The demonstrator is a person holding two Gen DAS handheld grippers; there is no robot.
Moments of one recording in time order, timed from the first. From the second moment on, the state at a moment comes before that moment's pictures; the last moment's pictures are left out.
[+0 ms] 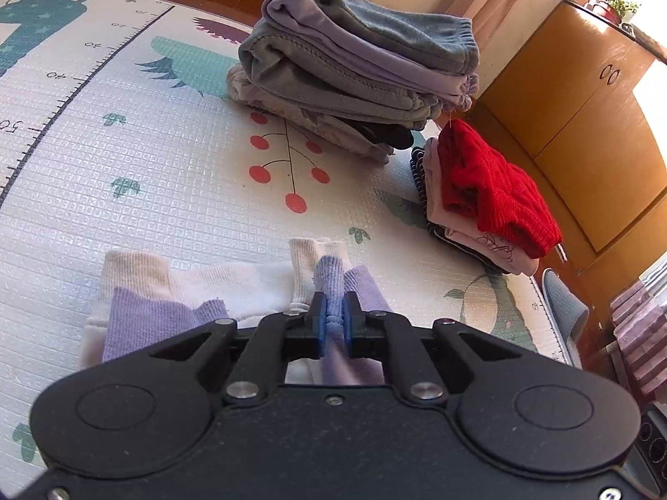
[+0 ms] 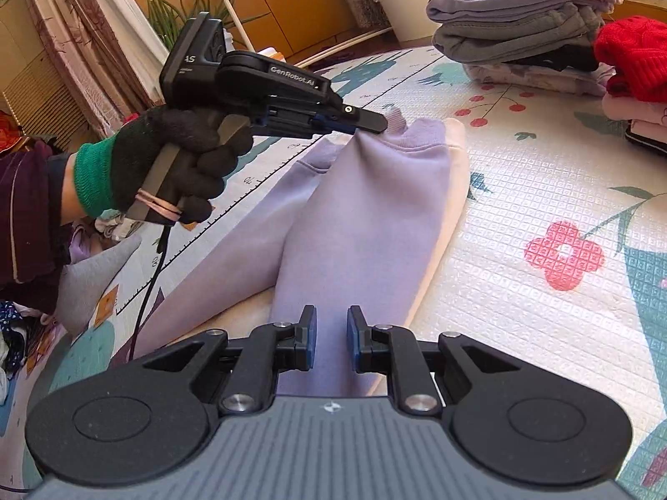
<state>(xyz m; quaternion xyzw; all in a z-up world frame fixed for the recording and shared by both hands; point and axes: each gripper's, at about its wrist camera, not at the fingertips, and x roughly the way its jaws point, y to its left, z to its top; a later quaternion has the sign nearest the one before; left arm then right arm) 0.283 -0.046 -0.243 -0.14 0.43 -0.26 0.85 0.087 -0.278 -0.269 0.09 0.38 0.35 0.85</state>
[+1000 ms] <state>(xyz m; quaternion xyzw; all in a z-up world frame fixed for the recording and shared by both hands) 0.280 -0.133 -0.254 0.12 0.38 -0.31 0.86 0.034 -0.237 -0.256 0.07 0.40 0.39 0.82</state>
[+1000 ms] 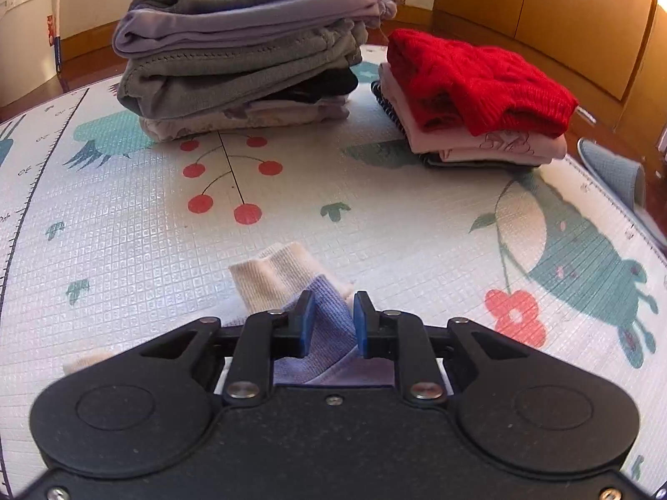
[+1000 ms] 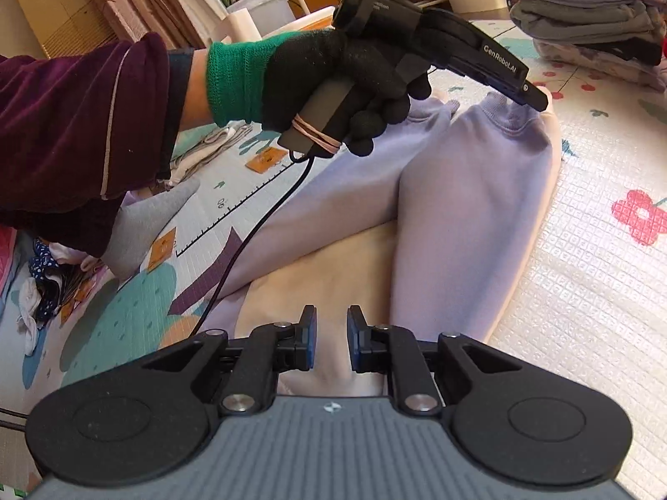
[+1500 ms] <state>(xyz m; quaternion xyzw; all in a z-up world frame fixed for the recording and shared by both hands) 0.266 -0.112 -0.212 0.09 0.36 -0.28 0.89 0.039 -0.244 -0.271 0.11 0.43 0.36 0.82</state>
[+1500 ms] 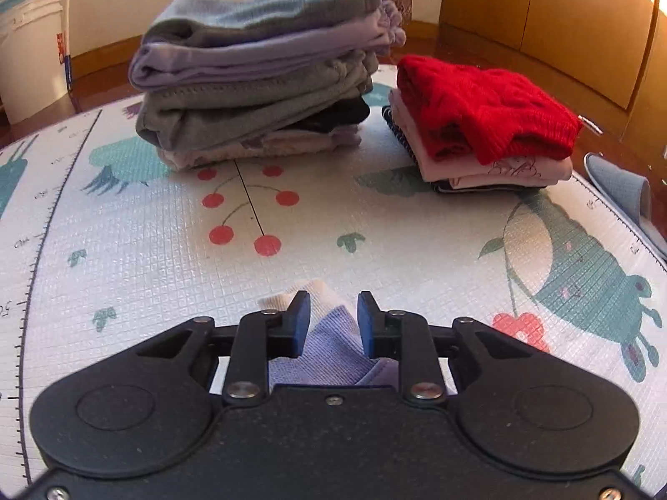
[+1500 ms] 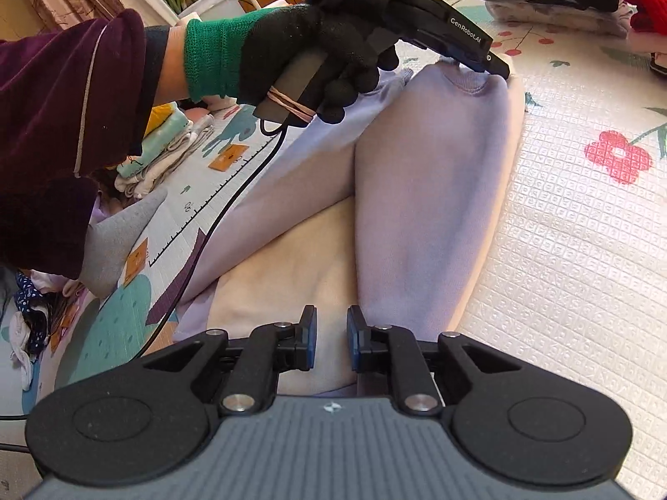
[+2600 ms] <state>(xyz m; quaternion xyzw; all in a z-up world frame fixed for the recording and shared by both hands) 0.026 -0.099 -0.202 0.15 0.42 -0.28 0.85 -0.018 -0.222 -0.247 -0.22 0.44 0.39 0.78</state>
